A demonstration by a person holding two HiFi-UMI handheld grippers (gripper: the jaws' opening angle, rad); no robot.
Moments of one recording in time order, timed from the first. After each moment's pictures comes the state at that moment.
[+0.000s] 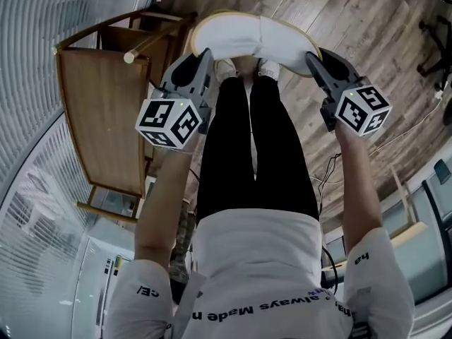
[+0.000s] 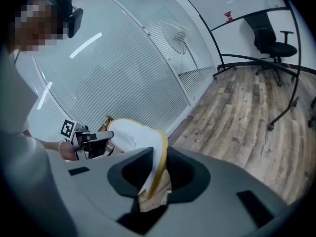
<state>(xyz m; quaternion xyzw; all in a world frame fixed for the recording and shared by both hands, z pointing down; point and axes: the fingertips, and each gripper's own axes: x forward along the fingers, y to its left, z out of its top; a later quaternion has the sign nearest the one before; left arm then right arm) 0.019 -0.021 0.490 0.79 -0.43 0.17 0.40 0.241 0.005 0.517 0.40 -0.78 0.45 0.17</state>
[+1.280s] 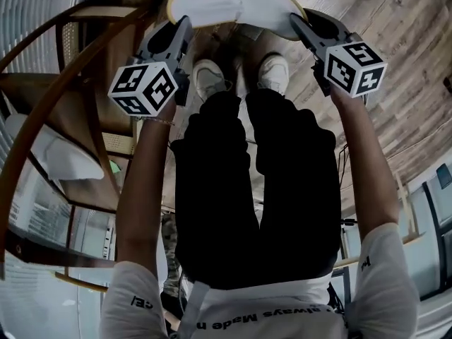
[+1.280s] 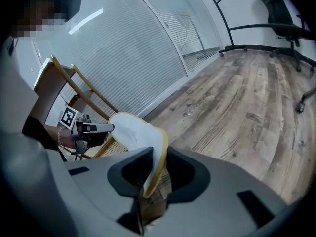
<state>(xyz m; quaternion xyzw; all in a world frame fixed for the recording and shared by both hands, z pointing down) -0.015 -0.038 0.882 0.78 -0.42 0.20 0.42 0.203 -0.026 0.900 0.36 -0.79 0.43 0.24</state>
